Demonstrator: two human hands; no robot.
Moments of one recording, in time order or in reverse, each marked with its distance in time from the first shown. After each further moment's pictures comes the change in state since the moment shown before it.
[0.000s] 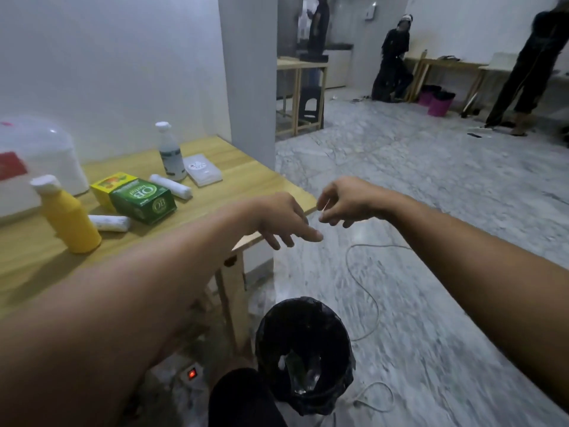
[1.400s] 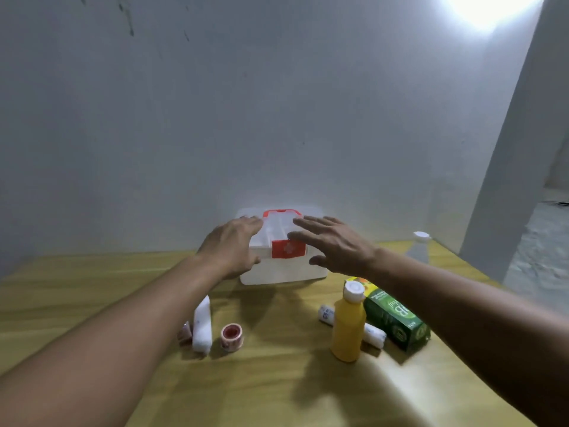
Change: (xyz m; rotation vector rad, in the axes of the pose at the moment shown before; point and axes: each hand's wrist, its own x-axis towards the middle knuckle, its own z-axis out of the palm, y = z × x) left_hand -0.223 -0.311 -0.207 0.513 0.944 -0.427; right_hand 0.176 -0.372 0.152 -0.716 0.411 -1.252
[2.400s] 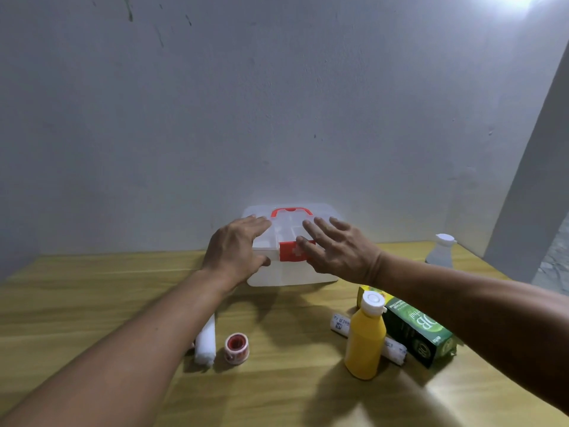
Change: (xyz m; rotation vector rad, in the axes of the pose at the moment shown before) left_hand 0.008 -0.012 0.030 -0.152 0.288 -0.014; right_hand 0.014 0.017 0.049 -0.331 0.444 -0.278
